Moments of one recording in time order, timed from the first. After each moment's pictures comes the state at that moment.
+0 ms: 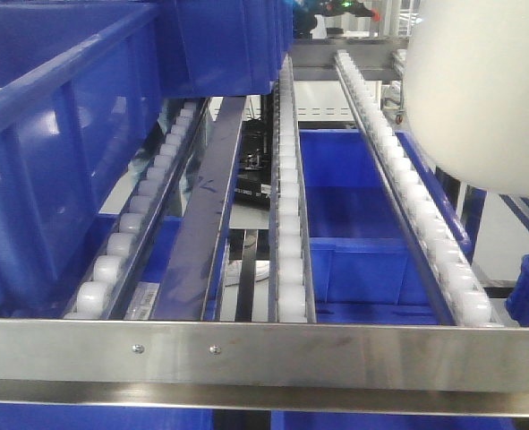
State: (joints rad) left arm -0.16 -0.01 0.01 -0.03 0.09 0.10; right arm 0.39 0.69 -0.64 -0.24 0.44 0.39
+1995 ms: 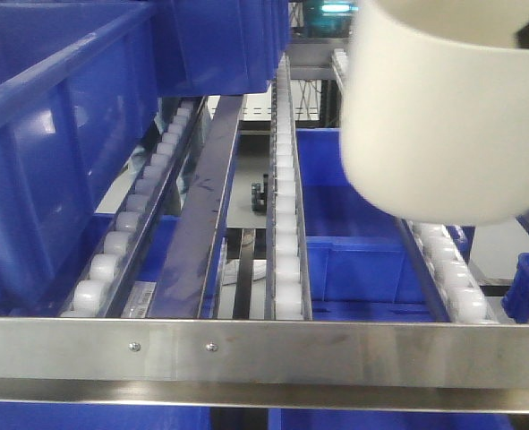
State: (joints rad) left arm -0.16 -0.01 0.01 -0.03 0.09 0.10; right arm 0.39 1.05 -0.79 -0.20 0.40 0.39
